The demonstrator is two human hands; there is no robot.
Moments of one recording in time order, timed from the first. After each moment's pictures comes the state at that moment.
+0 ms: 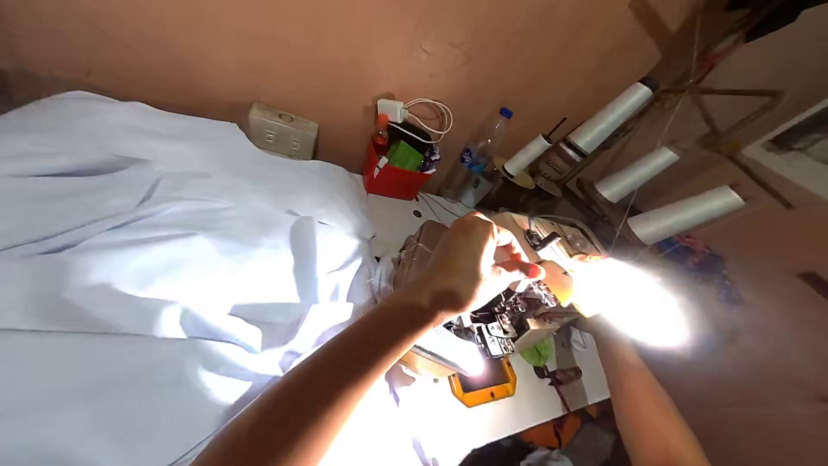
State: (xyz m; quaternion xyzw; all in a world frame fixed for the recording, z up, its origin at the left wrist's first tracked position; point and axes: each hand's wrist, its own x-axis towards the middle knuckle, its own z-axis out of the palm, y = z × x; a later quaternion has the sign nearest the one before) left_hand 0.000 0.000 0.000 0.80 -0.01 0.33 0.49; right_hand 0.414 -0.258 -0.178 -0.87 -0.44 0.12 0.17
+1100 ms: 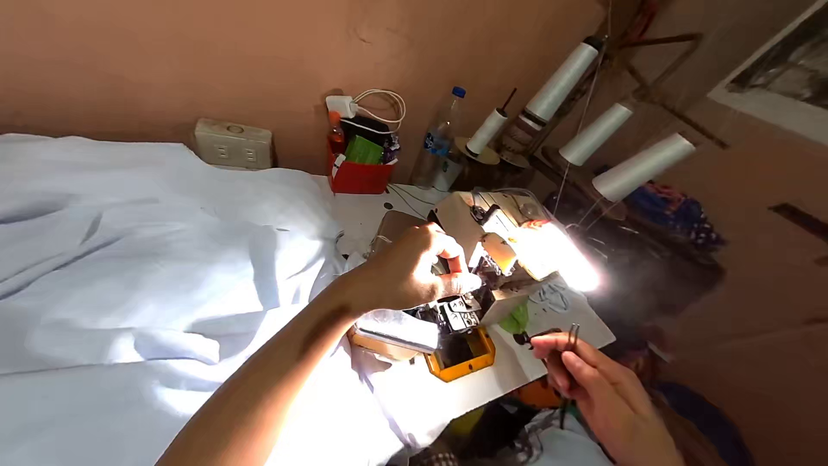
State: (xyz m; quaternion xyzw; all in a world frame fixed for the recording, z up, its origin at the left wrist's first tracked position) left_hand -0.001 0.005 -0.009 0.85 -0.17 0.22 0.45; right_hand 0.090 -0.304 -0.045 -0.73 -0.45 0.09 0.51
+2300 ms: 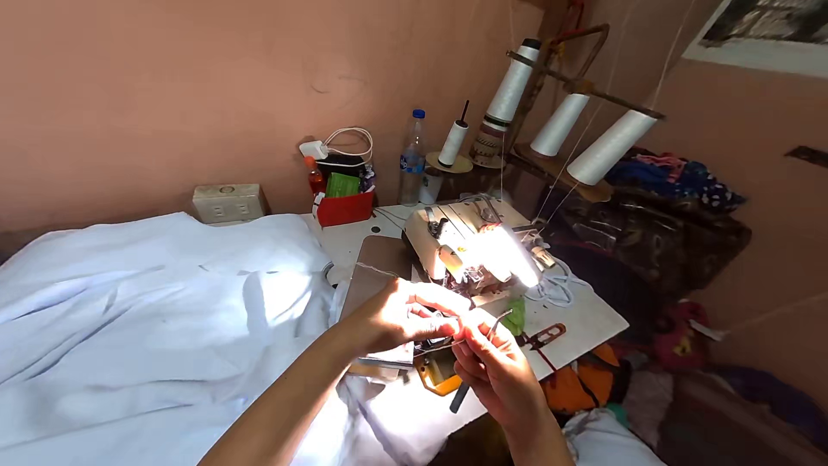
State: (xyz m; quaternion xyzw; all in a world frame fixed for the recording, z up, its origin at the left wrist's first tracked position) left_hand 0.001 -0.027 -0.017 0.78 -0.14 0.04 0.61; right_hand 0.059 -0.216 -0.059 -0.39 -0.28 0.32 0.81
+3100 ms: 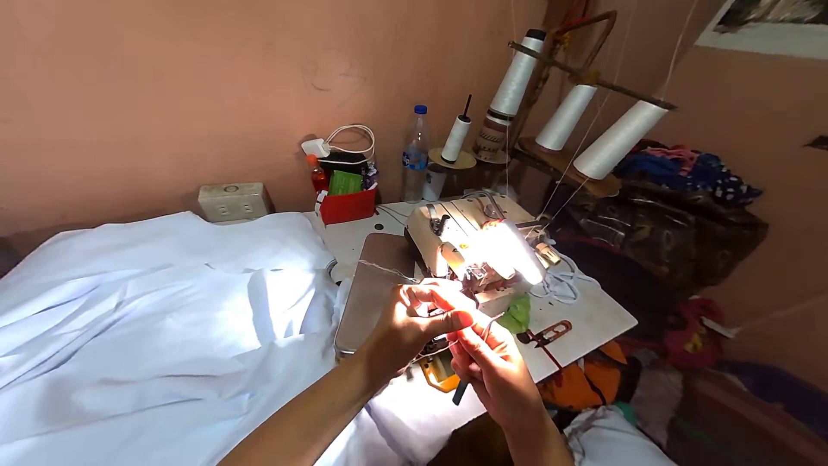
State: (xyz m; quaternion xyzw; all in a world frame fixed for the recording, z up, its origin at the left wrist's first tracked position) left_hand 0.003 -0.066 -0.041 0.62 -0.08 0.22 0.75; right_hand 0.055 -0.212 -0.065 -0.44 -0.31 0.28 0.80
